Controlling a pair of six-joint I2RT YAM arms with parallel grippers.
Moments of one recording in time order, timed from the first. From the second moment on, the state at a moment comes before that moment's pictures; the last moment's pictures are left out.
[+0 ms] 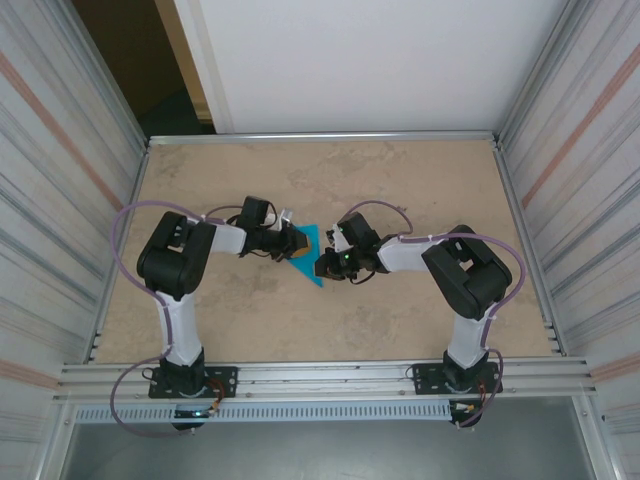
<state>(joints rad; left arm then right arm) -0.36 1.99 0.96 0.12 0.84 -0.79 0.68 1.85 0.91 0.00 -0.54 0.75</state>
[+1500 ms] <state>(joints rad) -0.36 2.01 1.06 -0.02 0.84 -0.73 0.68 1.83 0.93 -0.04 -0.53 0.75</state>
